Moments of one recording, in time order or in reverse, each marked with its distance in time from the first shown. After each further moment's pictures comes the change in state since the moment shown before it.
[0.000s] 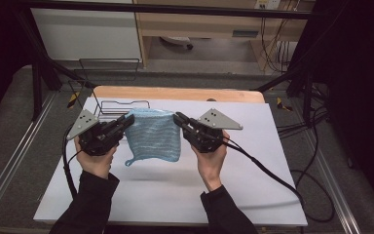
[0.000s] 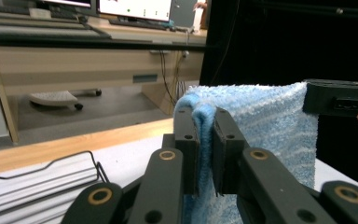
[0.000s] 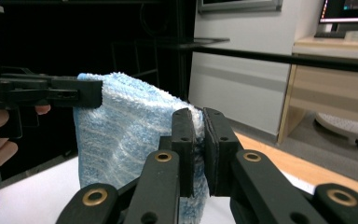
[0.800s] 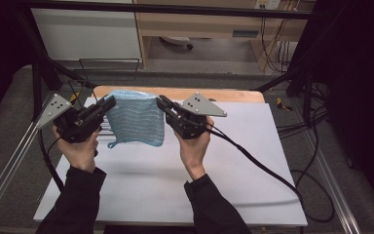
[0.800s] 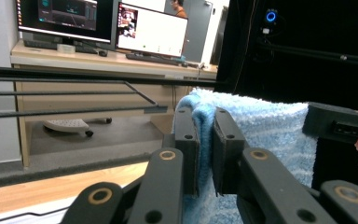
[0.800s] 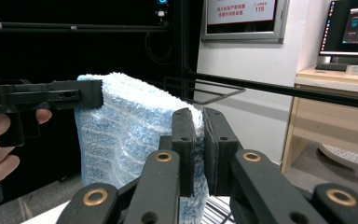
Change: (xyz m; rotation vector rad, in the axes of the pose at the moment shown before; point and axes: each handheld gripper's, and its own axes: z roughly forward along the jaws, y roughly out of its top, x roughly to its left) left arm 0.028 0.035 -0.018 -0.126 0.044 -0.032; right arm 0.020 0.035 0.034 -0.089 0.006 -0.022
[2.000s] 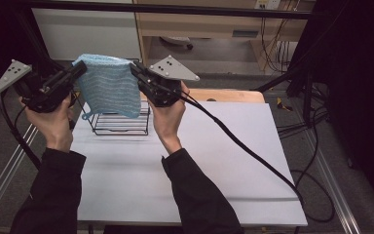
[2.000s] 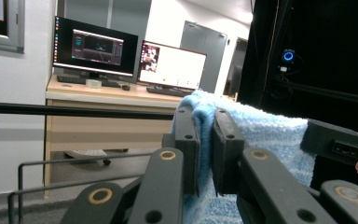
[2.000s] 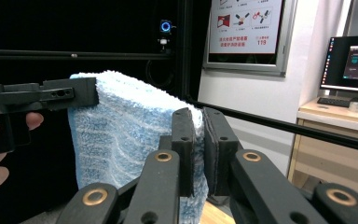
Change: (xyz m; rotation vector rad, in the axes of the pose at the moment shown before) left arm 0.042 0.071 -0.003 -0.116 0.066 -0.014; right arm 0.015 0.062 0.066 -0.086 -0.002 -0.046
